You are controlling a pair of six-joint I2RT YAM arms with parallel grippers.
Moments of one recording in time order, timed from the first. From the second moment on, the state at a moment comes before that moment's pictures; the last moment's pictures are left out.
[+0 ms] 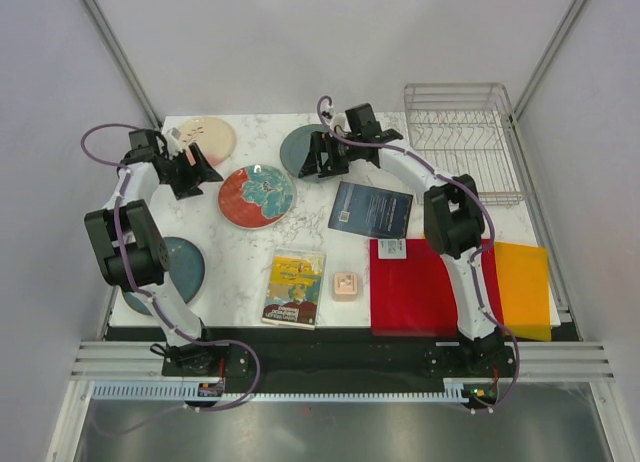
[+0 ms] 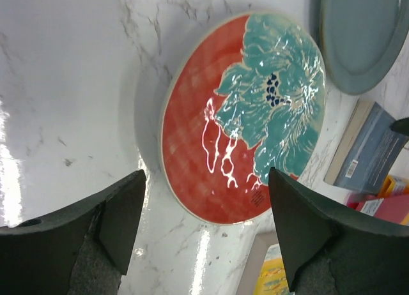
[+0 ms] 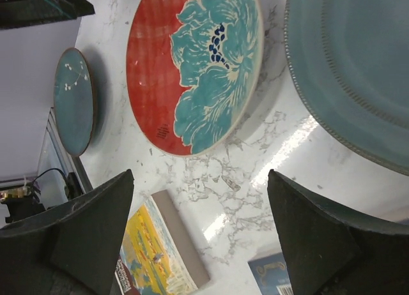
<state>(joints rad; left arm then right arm) 0.29 1.86 1.43 -0.54 0.54 -0.19 0.45 2.31 2.01 -0.43 -0.70 0.35</state>
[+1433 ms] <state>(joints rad) 0.25 2.18 1.49 -0.44 0.85 -0.20 0.52 2.54 1.98 -0.08 -0.79 0.77</state>
